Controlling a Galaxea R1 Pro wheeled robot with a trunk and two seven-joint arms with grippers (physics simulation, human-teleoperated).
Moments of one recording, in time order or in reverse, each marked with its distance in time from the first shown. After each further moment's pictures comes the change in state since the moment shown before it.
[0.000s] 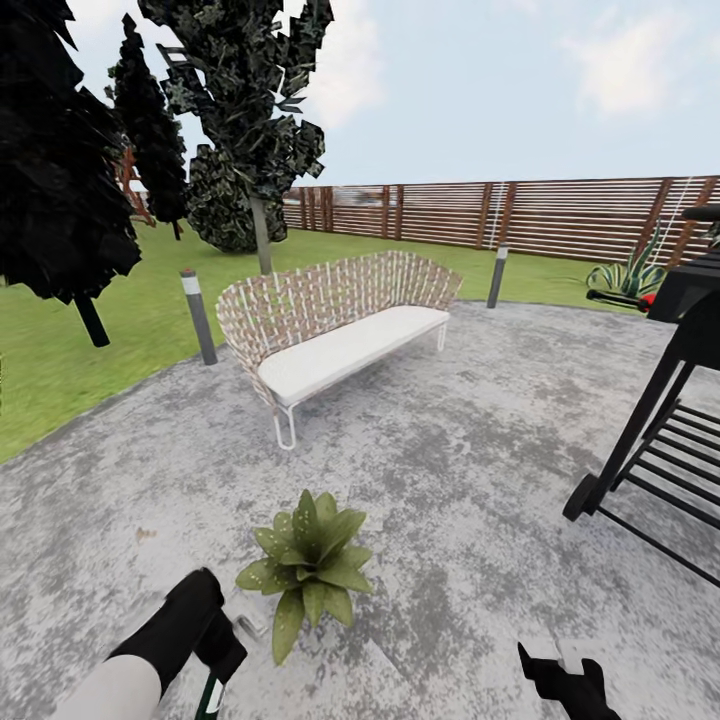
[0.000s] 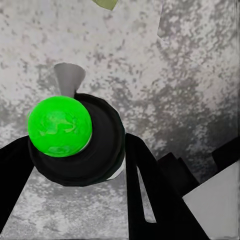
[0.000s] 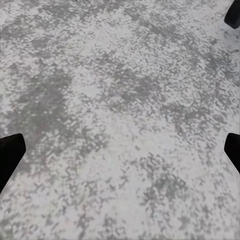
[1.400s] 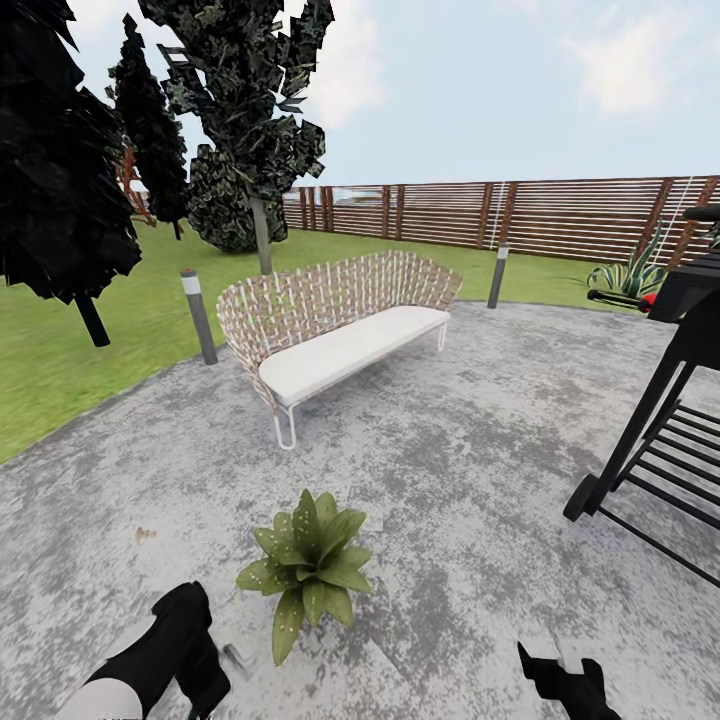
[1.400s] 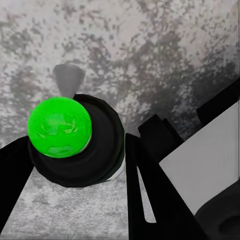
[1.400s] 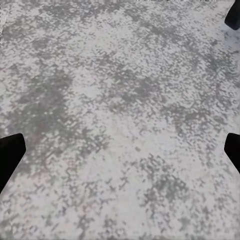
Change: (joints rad) left arm 0.062 0.039 -0.041 -0.070 -0.117 0.030 -0.213; right arm 0.000 0.000 0.001 -0.001 0.000 -0.001 0.001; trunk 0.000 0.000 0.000
